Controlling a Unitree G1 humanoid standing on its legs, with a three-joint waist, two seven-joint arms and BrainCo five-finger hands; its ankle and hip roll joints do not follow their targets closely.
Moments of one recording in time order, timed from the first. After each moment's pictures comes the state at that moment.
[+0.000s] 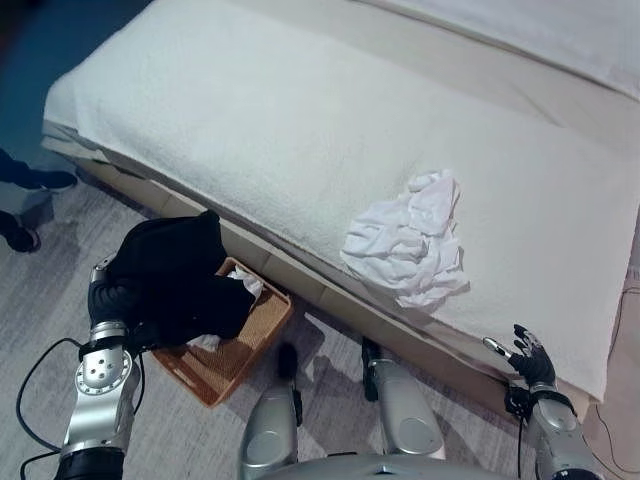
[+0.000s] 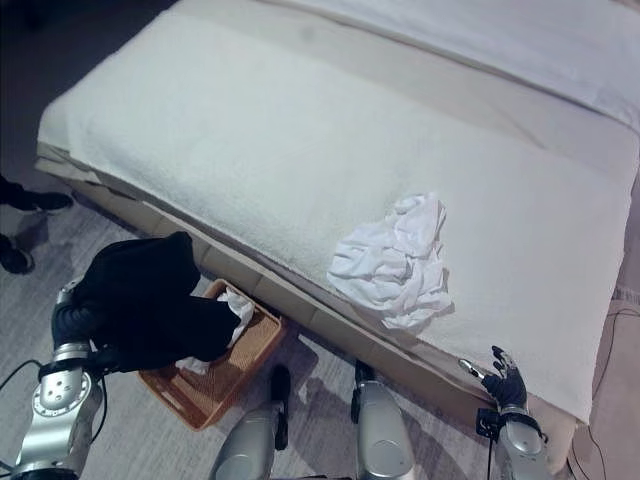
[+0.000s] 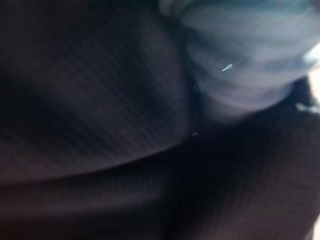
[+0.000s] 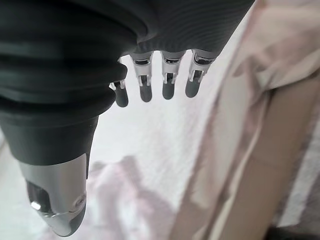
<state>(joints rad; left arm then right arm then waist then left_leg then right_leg) 0.11 0.50 0.21 0.19 -0.29 -0.21 0.22 0.12 -0.37 -0.17 0.67 0.22 -0.16 -0.12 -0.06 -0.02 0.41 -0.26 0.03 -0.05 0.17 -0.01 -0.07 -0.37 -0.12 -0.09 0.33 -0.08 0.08</state>
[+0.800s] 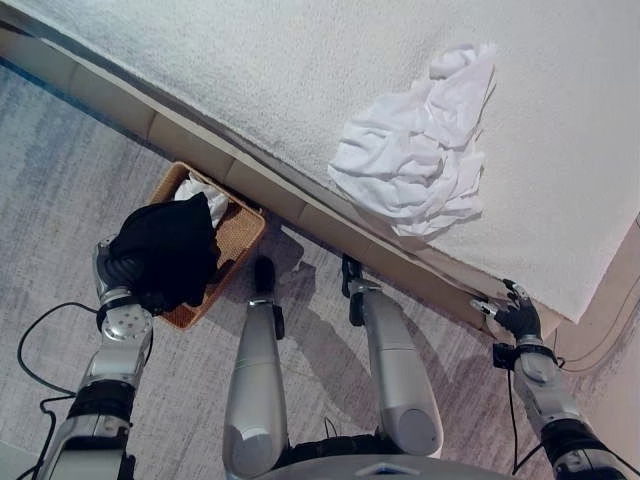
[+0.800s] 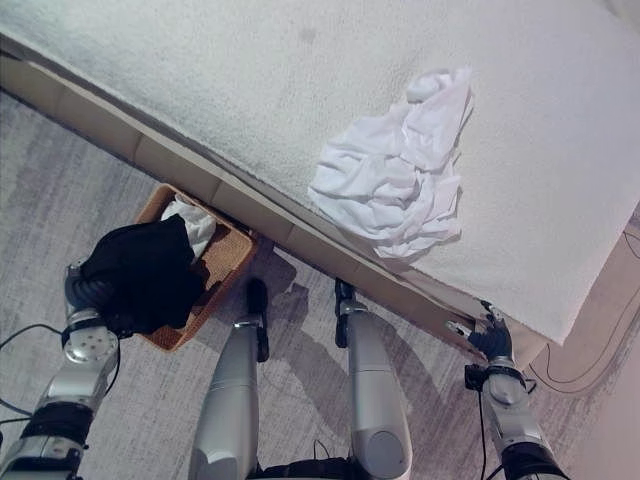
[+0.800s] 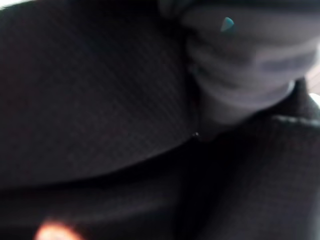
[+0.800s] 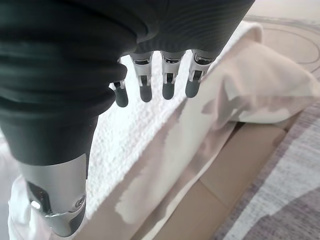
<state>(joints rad) -0.23 0.62 0.03 0.62 -0.11 -0.15 0.49 -0.06 -0.47 0.03 0.62 0.20 -0.21 -0.25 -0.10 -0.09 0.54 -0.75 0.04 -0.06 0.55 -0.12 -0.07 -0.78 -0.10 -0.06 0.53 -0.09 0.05</state>
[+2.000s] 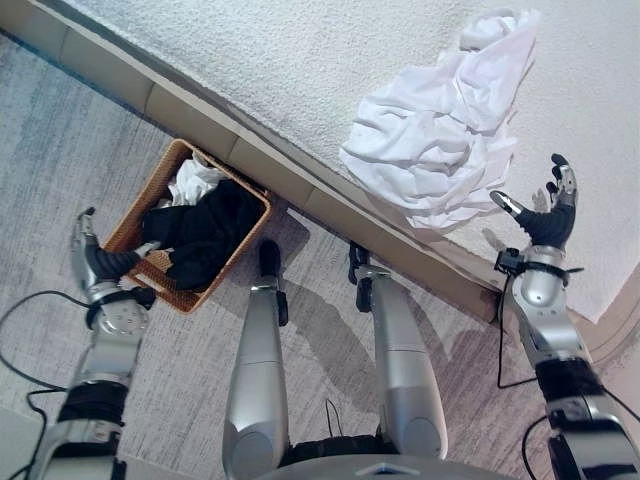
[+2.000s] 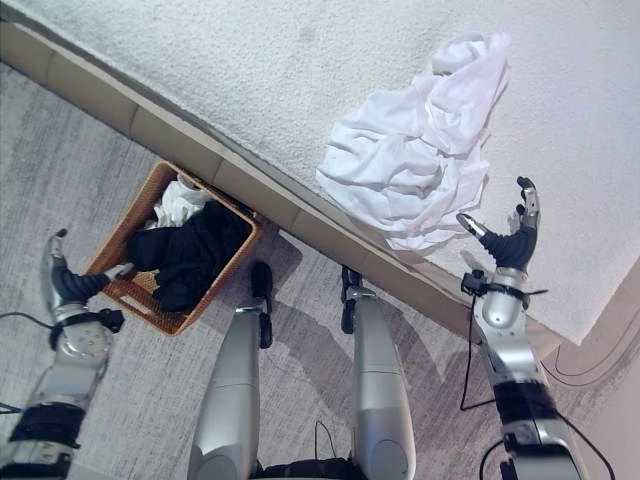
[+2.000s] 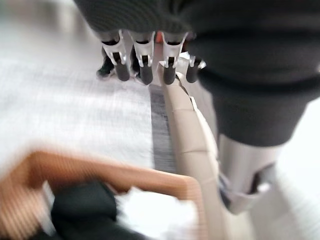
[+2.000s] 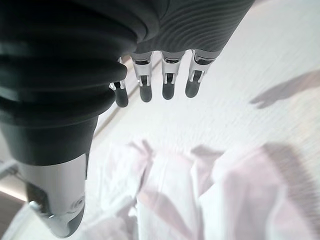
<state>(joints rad) -0.15 0.49 0.08 0.34 -0.11 -0.14 0.56 -0.34 -0.51 -0.03 0.38 0.10 -0.24 -0.53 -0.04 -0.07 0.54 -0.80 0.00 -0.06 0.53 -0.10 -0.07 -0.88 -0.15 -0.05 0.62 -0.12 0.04</state>
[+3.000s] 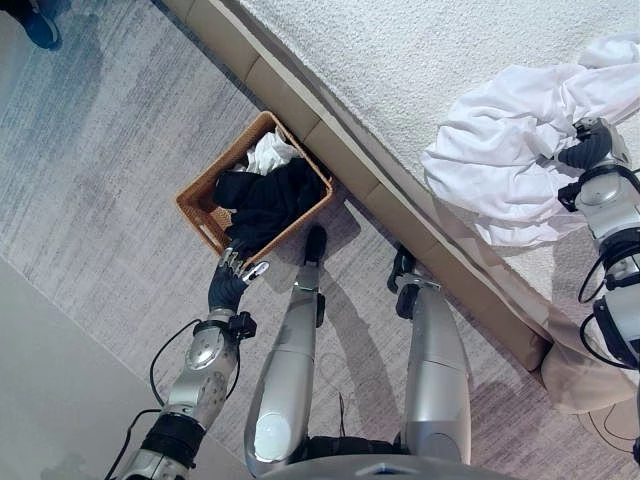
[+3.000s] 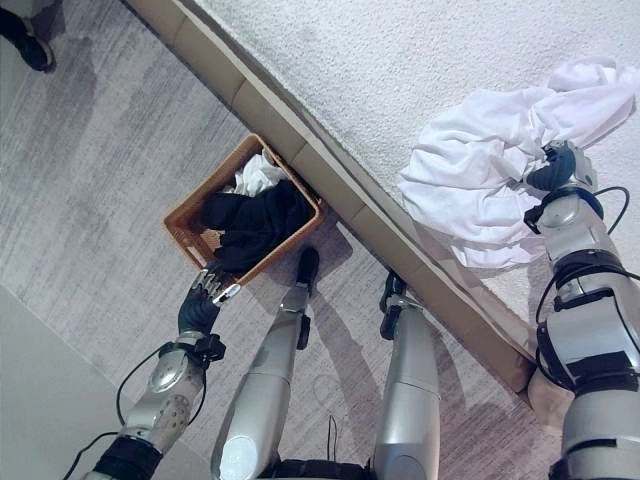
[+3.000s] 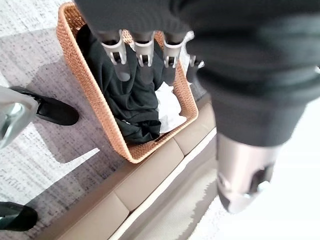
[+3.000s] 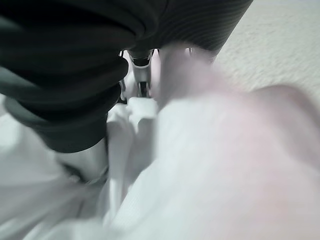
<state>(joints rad) -0.05 0.37 -0.26 0.26 -0.68 -0.25 0.17 -1.05 -0.82 0.48 1.20 -0.01 -0.05 -0.25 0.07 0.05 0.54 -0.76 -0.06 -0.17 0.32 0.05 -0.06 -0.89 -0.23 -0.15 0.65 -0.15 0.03</state>
